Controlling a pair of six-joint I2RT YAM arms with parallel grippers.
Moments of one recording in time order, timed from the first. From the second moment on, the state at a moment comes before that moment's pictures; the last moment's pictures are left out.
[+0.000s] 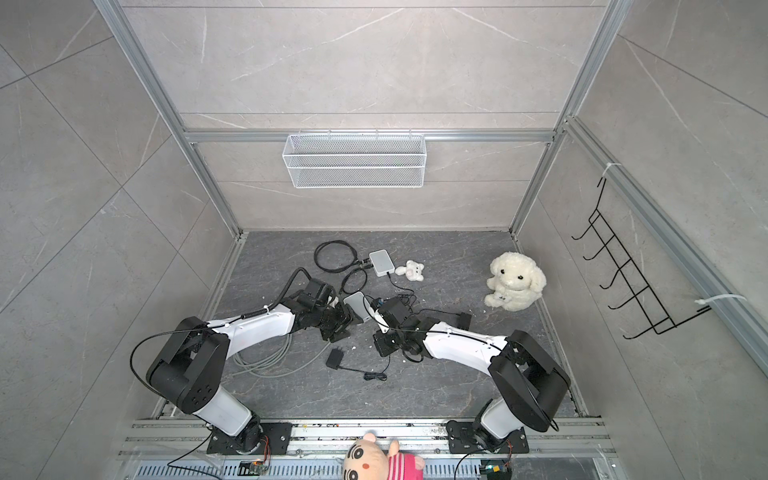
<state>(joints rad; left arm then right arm) -0.56 1.61 0.90 -0.28 0.48 -1.11 0.80 1.54 0.84 -0.26 -0.12 0.28</state>
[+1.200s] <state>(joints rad) -0.56 1.61 0.98 -0.40 0.40 -1.05 0.82 1.78 1.08 -0.60 0.10 0.58</state>
